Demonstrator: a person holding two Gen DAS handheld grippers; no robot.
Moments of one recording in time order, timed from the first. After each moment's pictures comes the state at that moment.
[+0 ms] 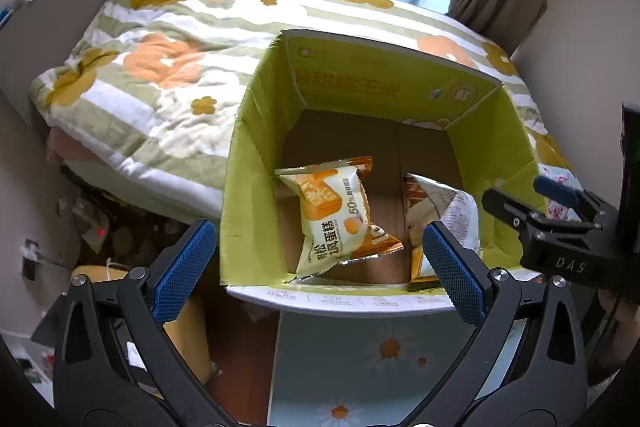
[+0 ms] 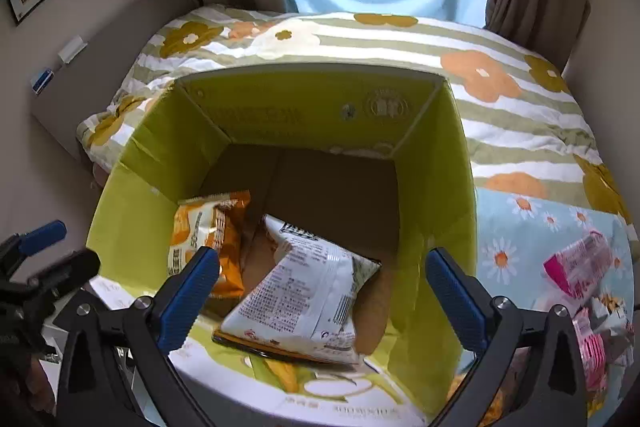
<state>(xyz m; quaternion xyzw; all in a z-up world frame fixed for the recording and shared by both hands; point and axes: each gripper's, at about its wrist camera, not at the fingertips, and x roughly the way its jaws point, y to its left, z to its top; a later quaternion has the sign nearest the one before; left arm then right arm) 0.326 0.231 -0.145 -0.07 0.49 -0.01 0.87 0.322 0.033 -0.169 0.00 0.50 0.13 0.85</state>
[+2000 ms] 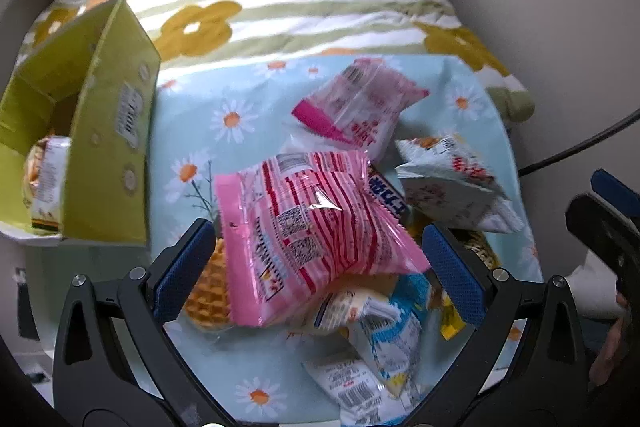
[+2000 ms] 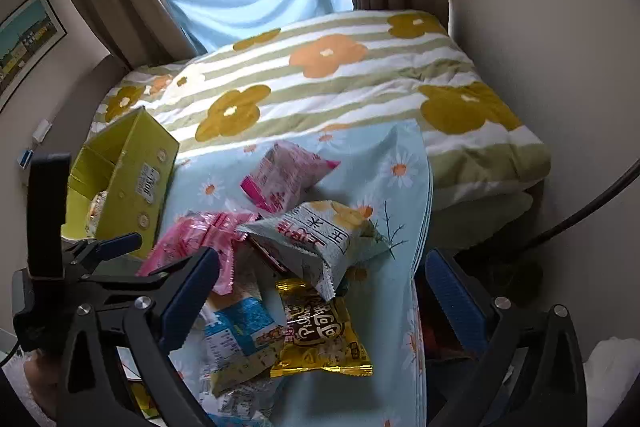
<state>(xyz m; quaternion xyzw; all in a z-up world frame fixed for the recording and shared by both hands) 0.302 -0.215 -0.204 0.03 0.56 -0.09 0.82 0.211 -0.367 -0.154 0.10 0.49 0.06 0.86</state>
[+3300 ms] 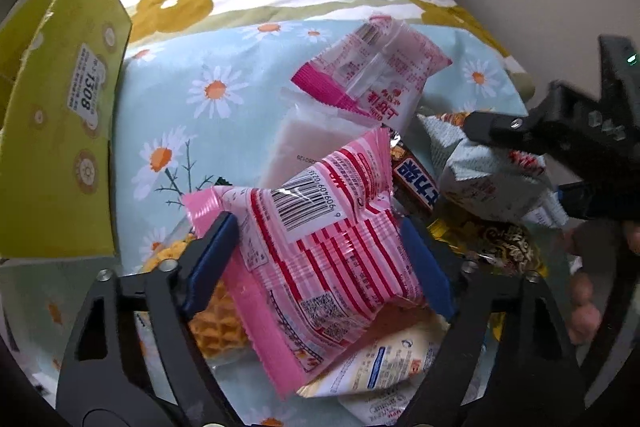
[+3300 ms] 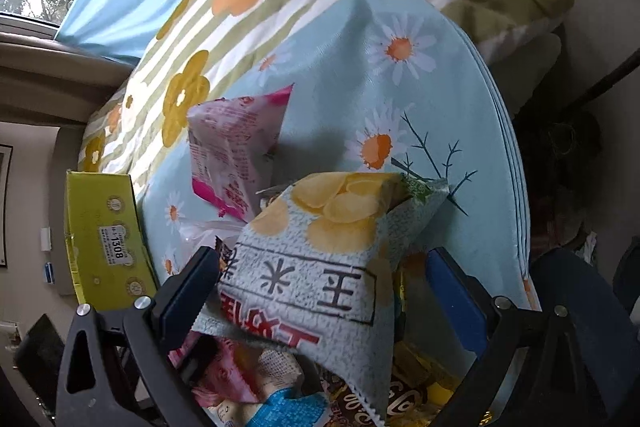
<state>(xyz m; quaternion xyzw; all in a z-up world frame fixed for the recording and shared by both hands) 0.316 -0.192 -0.249 0.00 0.58 -0.13 0.80 0.282 -0.374 -0.268 0.32 0.60 -0.01 0.73</state>
